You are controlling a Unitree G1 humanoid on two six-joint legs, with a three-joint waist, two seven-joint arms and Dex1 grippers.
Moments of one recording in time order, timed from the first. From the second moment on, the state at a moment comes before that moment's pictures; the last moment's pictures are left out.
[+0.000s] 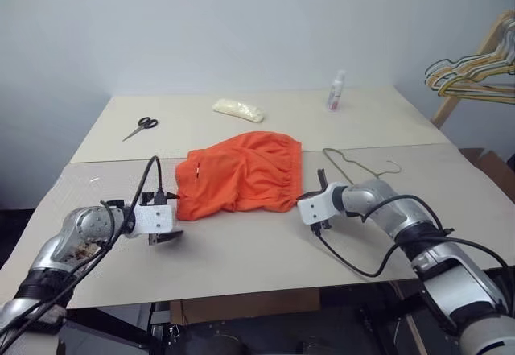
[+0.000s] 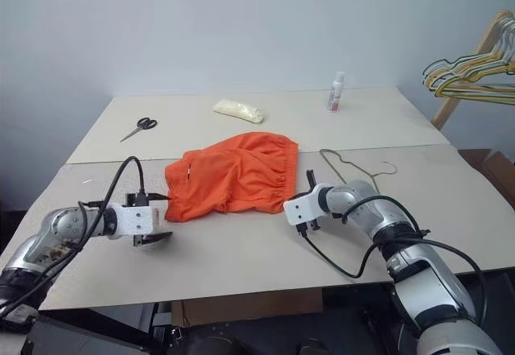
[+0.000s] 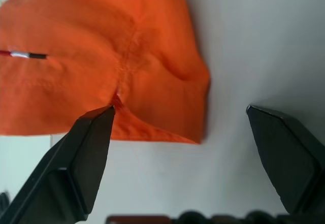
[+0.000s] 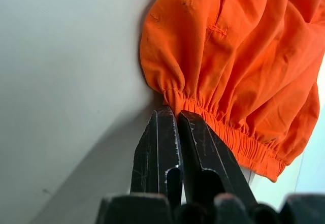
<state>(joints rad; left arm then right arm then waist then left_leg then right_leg) -0.36 0.84 -0.18 0.44 0.26 -0.49 -0.87 -0.72 -0.60 0.50 0.61 -0.55 -0.53 0.72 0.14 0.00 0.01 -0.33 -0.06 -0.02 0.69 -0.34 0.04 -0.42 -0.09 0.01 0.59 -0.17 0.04</state>
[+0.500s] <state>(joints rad) -0.54 0.77 -0.28 0.74 0.40 -0.65 -0.73 -0.72 -0.59 0.50 0.60 -0.53 -0.50 0.72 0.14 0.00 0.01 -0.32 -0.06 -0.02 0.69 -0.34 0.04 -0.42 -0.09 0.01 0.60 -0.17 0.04</state>
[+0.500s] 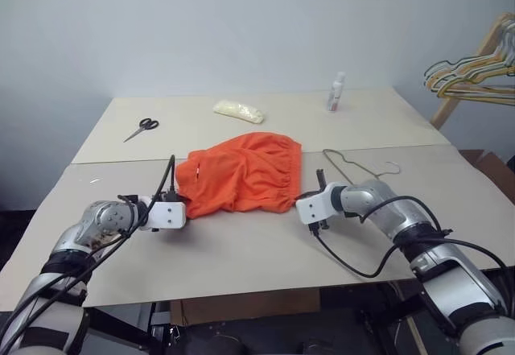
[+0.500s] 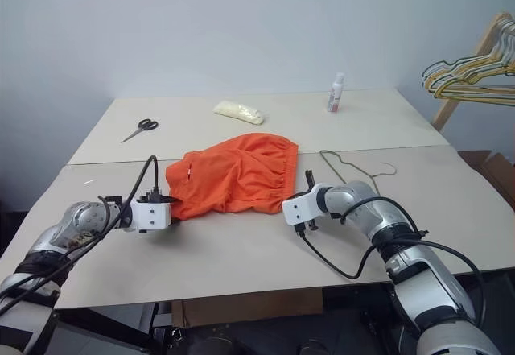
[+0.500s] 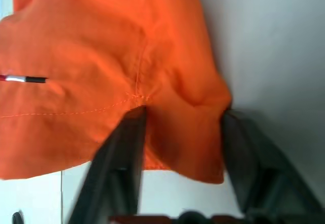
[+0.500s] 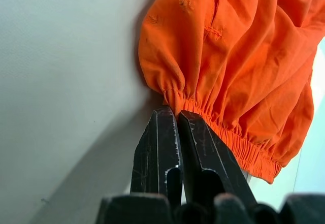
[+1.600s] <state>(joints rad) 0.48 1.14 0.23 -0.50 -0.32 0.17 -1.19 -0.42 -0.88 0.41 0.05 -0.33 -0.44 1.03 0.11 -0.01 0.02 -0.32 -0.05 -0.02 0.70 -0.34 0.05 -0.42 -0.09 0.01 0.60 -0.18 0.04</state>
